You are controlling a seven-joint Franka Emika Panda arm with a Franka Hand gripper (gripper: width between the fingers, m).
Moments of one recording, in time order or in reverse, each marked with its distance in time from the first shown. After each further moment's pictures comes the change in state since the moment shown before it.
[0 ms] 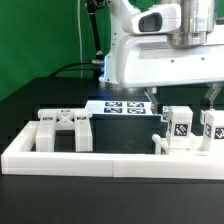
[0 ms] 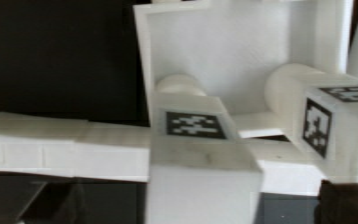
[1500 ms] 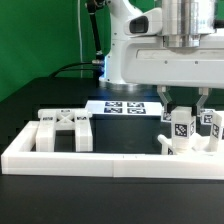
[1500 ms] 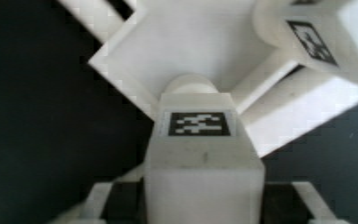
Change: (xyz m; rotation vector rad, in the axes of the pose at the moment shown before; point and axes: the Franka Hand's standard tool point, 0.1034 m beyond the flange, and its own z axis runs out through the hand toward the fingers) arm 0.000 -0.009 0.005 0.004 0.030 0.903
